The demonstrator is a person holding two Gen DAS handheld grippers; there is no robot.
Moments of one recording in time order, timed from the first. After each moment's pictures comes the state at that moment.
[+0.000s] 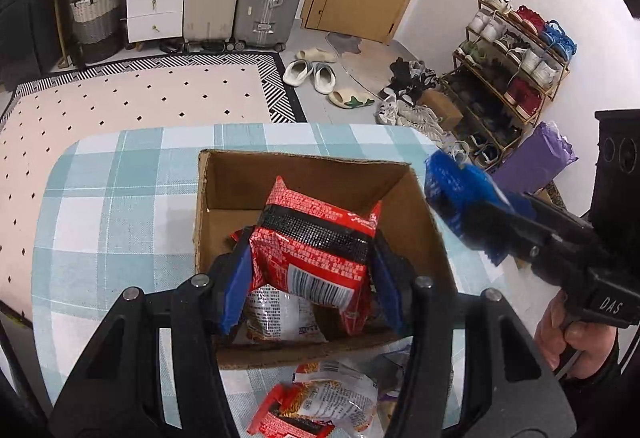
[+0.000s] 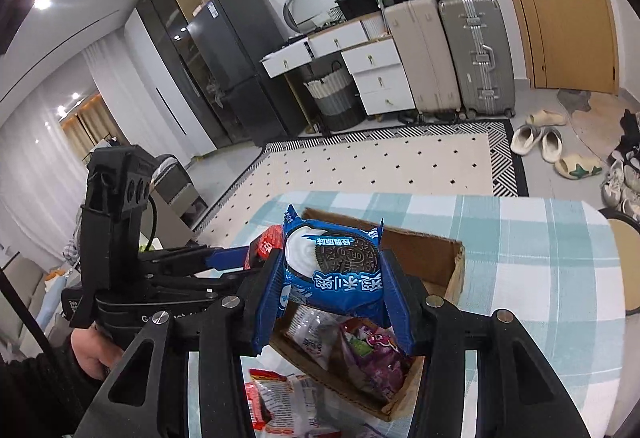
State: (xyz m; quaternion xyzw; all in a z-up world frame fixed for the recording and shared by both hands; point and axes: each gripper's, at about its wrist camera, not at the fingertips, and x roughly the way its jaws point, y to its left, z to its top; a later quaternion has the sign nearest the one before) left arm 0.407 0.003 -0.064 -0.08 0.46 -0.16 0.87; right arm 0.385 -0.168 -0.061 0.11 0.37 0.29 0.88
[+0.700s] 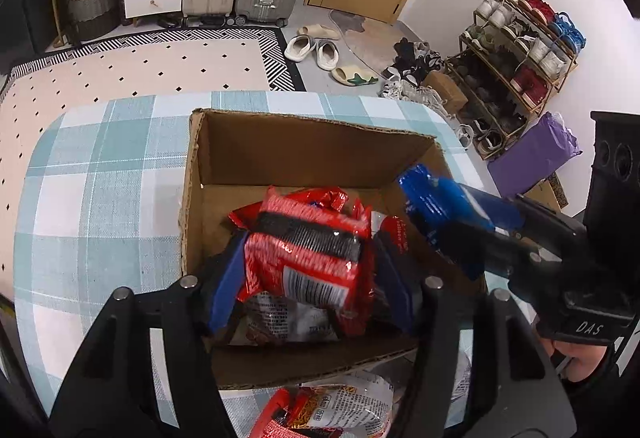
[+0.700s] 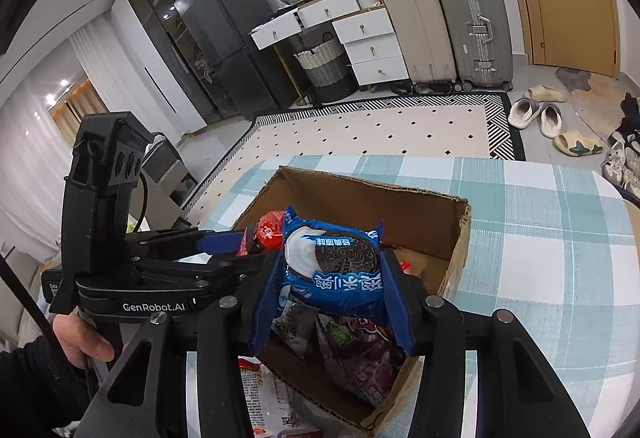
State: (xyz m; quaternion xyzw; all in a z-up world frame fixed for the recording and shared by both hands) left arm 0.433 0.012 -0.117 -0.08 0.49 -0.16 0.85; right arm 0.404 -0.156 -0.106 0.09 0.40 0.29 0.86
